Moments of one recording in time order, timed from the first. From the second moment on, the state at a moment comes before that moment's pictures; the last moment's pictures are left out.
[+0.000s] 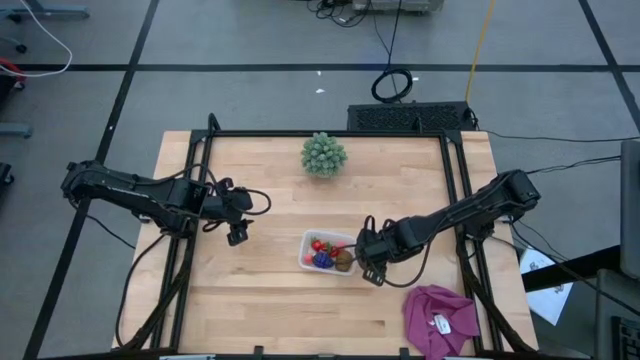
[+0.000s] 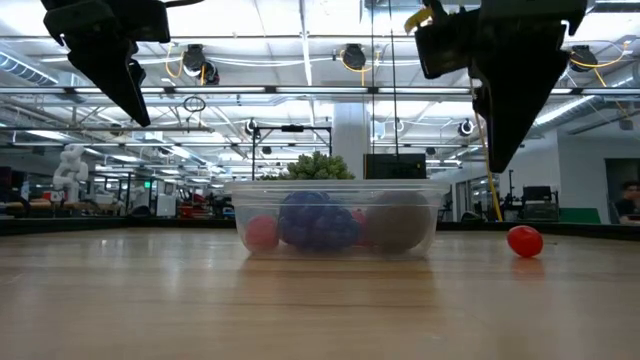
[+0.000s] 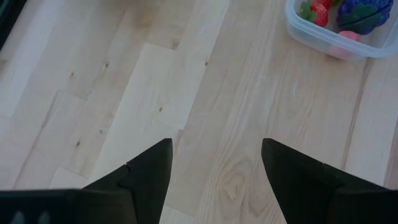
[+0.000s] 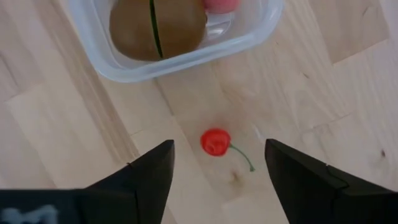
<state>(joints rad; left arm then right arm) -0.16 1.00 0.83 -0.92 -0.28 -0.40 0.35 1.65 1.17 -0.90 0.07 0.80</state>
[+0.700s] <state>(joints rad) -0.16 1.00 0.83 -0.92 -0.28 -0.41 0.35 1.65 1.01 -0.72 0.01 0.80</state>
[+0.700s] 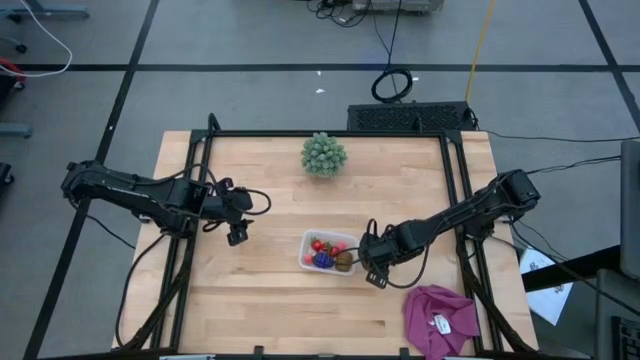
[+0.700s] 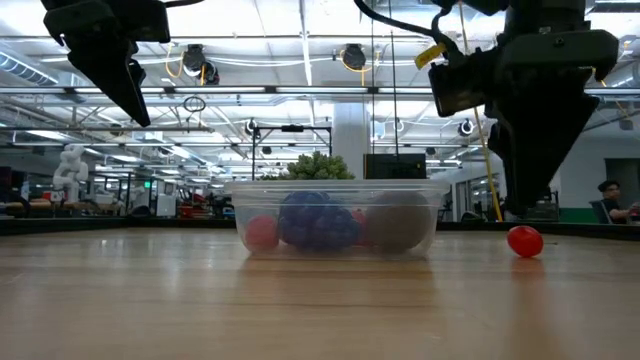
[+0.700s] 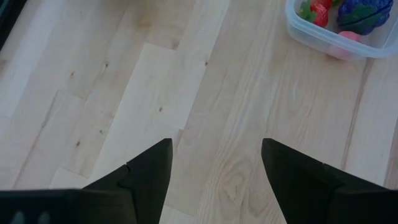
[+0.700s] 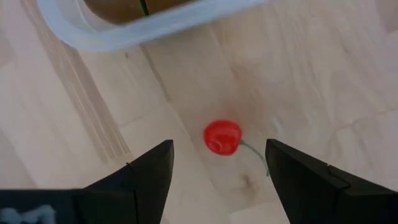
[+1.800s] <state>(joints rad) -0.16 1.00 0.83 -0.92 -0.29 -0.41 0.33 1.65 0.95 -0.64 -0.01 0.83</state>
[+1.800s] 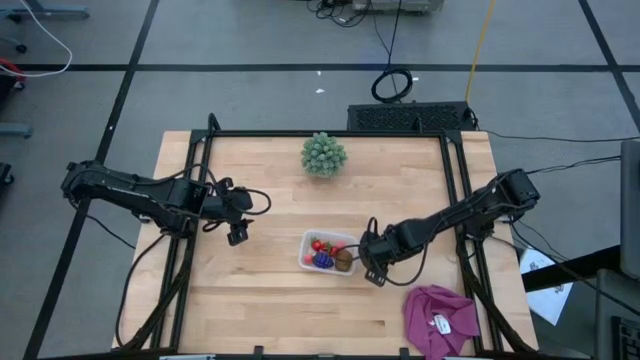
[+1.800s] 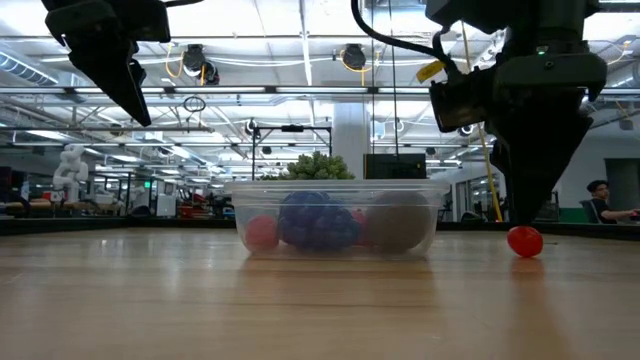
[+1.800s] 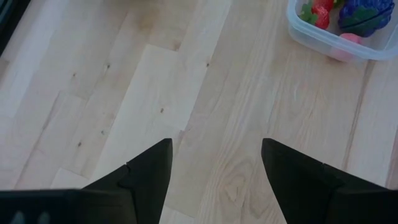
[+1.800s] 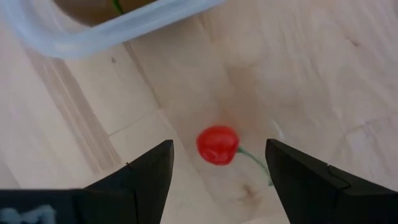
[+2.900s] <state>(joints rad) -0.16 1.00 0.83 -0.92 -0.29 -0.40 0.31 1.72 0.95 -0.63 -0.06 0.85</state>
